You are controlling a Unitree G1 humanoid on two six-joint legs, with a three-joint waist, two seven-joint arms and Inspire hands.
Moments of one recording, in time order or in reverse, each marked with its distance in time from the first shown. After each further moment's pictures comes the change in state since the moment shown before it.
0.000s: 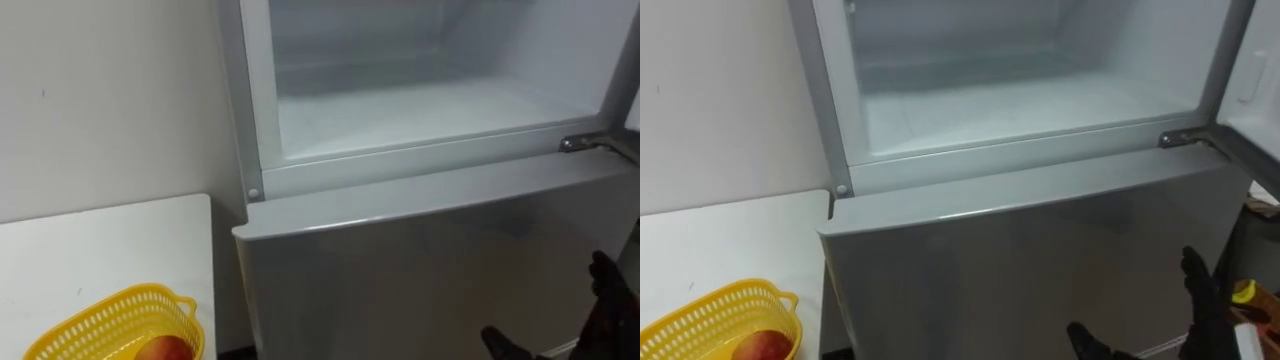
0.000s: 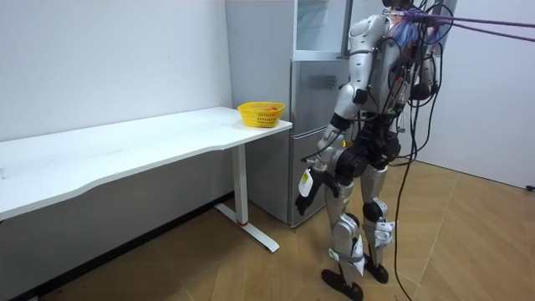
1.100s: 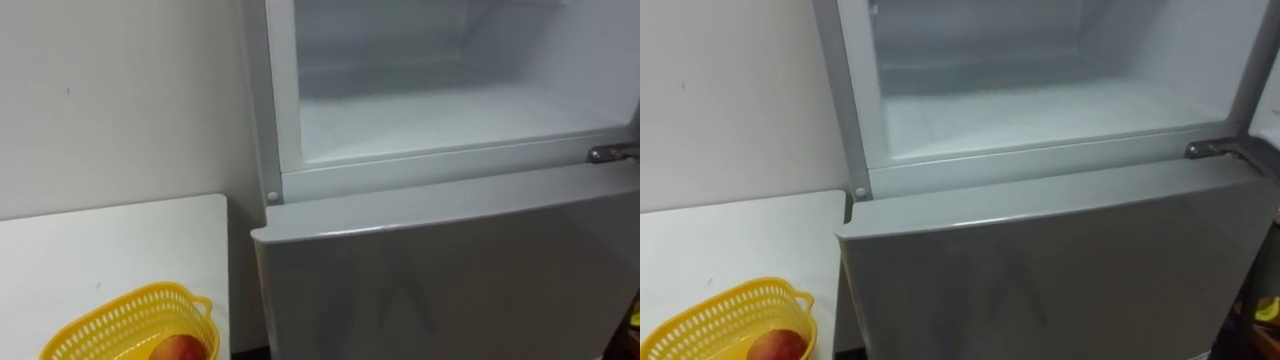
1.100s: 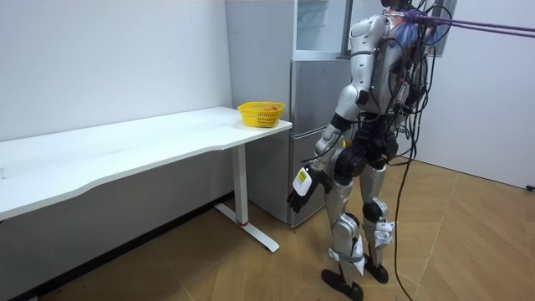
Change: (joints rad) left arm 0.018 -0.014 0.104 -0.044 -0.103 -0.013 0.055; right arm -0.136 0.067 0.068 1.159 0.062 0.049 0.119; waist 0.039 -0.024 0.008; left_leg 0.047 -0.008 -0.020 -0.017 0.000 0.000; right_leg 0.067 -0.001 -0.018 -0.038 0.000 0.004
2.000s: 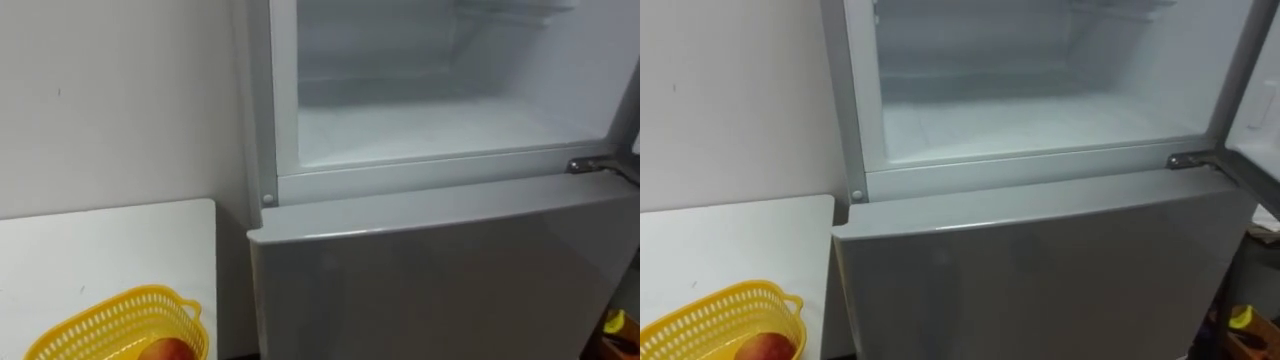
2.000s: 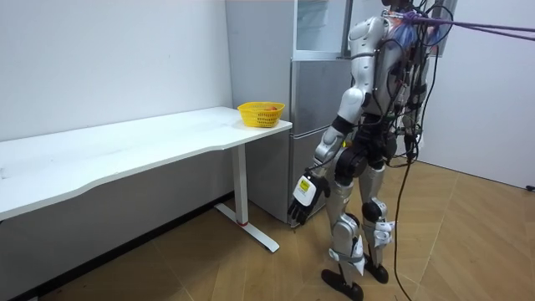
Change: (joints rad) left arm 0.082 0.011 0.276 -0.042 0.052 0.067 -0.087; right arm -0.089 -0.132 -0.714 0.205 0.908 0.080 -0.073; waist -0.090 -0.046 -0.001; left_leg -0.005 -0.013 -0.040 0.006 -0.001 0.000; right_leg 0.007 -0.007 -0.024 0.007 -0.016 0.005
